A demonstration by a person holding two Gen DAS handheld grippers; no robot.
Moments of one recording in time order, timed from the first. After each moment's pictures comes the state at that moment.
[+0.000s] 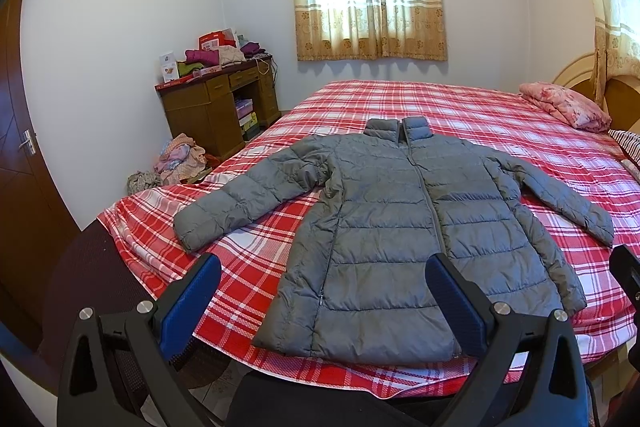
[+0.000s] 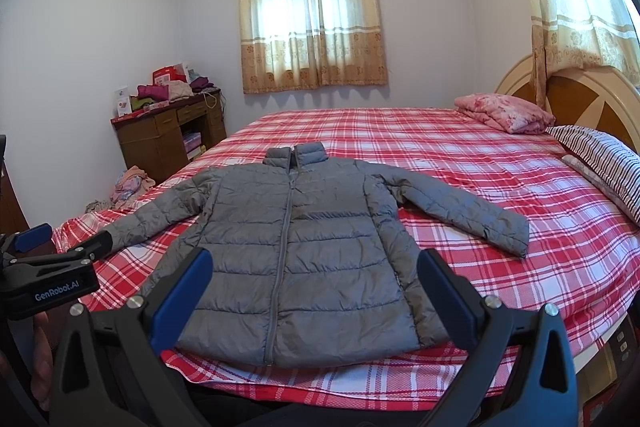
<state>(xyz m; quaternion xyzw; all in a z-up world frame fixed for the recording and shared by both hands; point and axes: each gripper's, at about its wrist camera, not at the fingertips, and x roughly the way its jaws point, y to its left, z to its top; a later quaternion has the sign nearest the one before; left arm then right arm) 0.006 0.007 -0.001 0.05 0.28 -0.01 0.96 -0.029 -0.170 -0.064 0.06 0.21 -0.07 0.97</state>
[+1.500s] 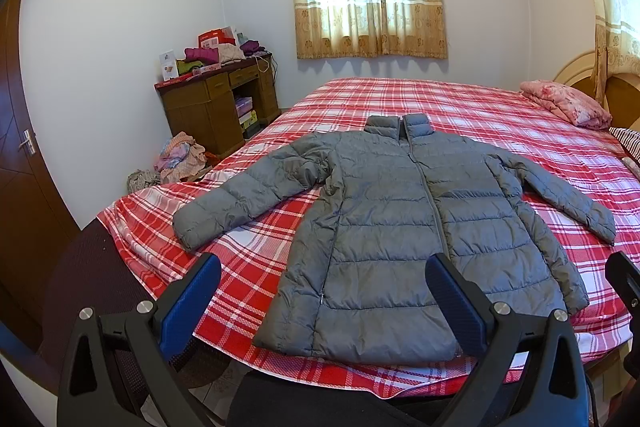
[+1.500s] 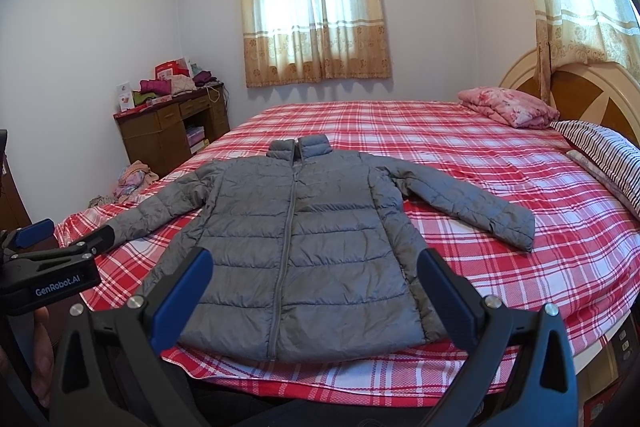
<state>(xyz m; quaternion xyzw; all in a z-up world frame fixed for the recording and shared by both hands) 0.008 0.010 -0.002 0.05 0.28 -0.01 0.96 -0.026 -0.168 -0.068 0.06 0.22 -0.06 0.97</state>
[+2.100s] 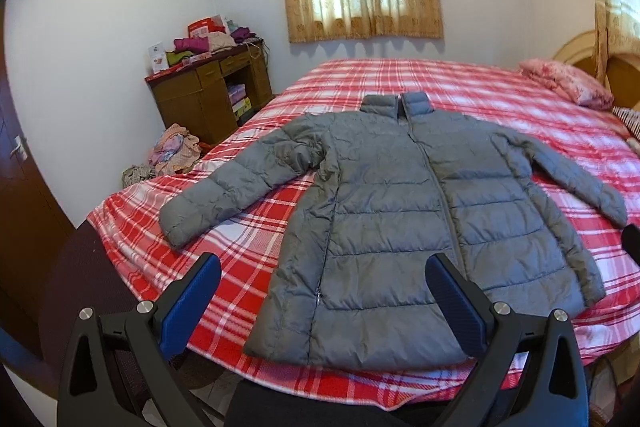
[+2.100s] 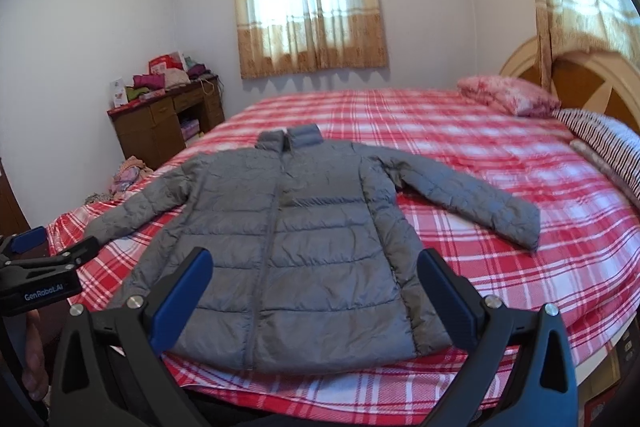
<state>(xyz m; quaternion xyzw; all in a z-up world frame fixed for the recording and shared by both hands) 0.050 -0.004 -0.033 0.08 0.31 -0.02 0.95 0.013 -0.208 -0.091 0.08 0.25 -0.06 0.96</state>
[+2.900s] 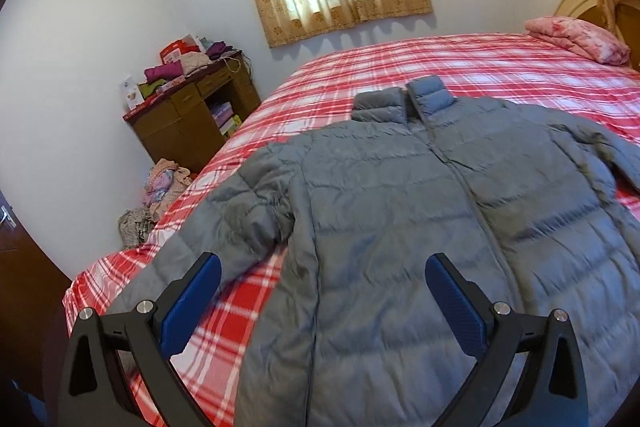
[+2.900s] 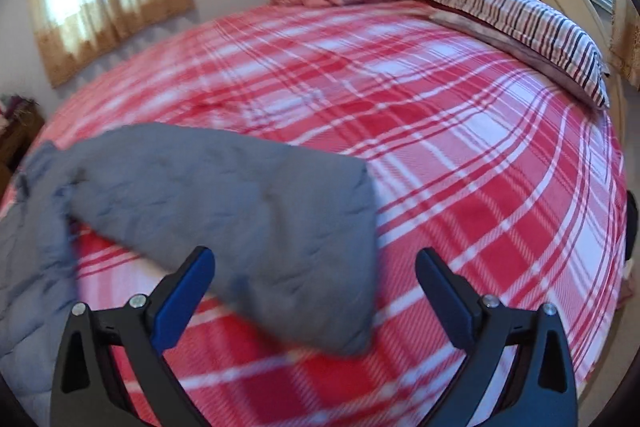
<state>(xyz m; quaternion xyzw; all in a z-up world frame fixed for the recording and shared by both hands) 0.262 -0.067 -0.086 0.16 0.30 -0.01 0.94 0.106 -0.518 -0.200 0.21 0.37 -0.33 0.84</state>
